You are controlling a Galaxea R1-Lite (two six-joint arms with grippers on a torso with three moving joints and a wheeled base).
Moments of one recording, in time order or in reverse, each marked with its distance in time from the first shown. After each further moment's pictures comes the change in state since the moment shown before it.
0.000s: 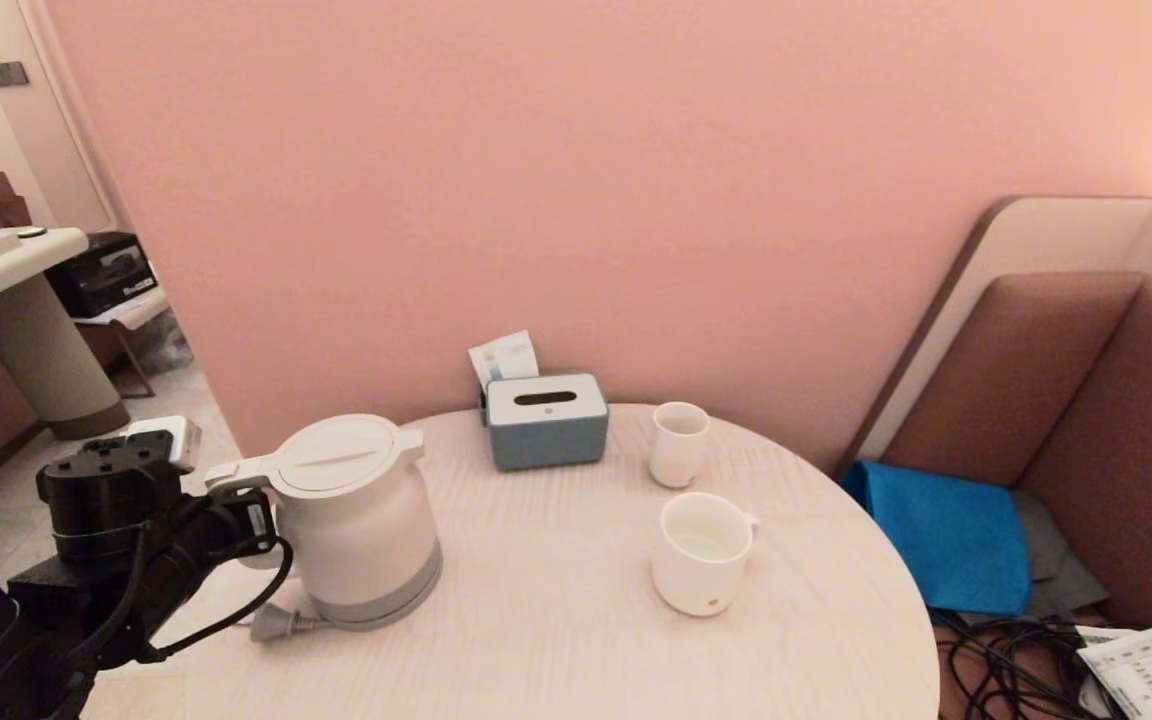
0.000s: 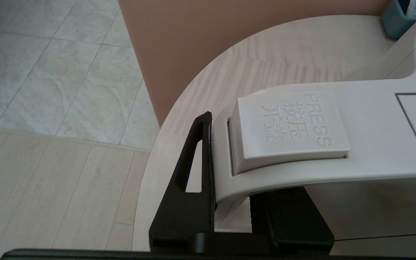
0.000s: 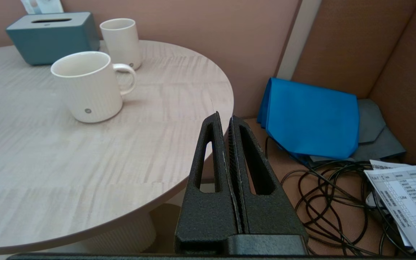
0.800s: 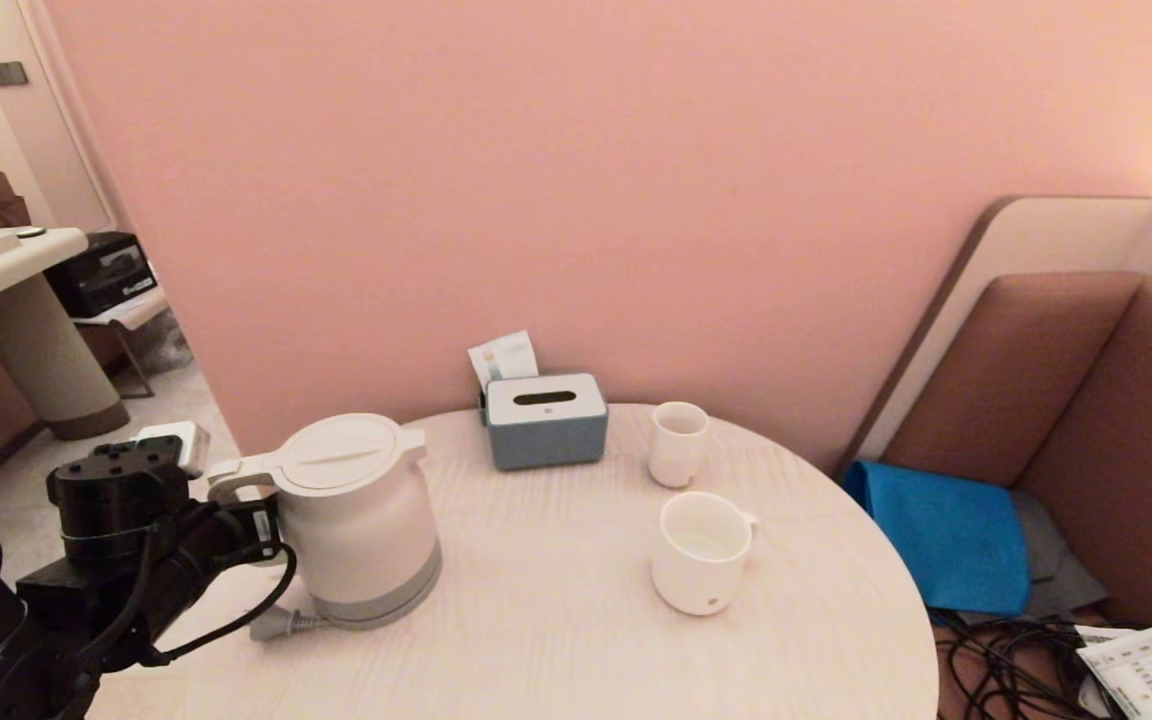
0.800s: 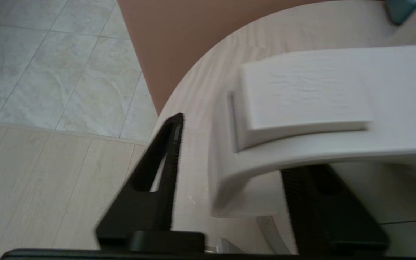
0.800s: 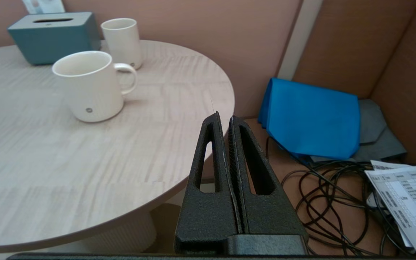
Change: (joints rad) left arm -0.002 0.010 0.000 0.005 0.001 0.002; right arm 0.000 0.000 0.000 0.000 0.000 0.000
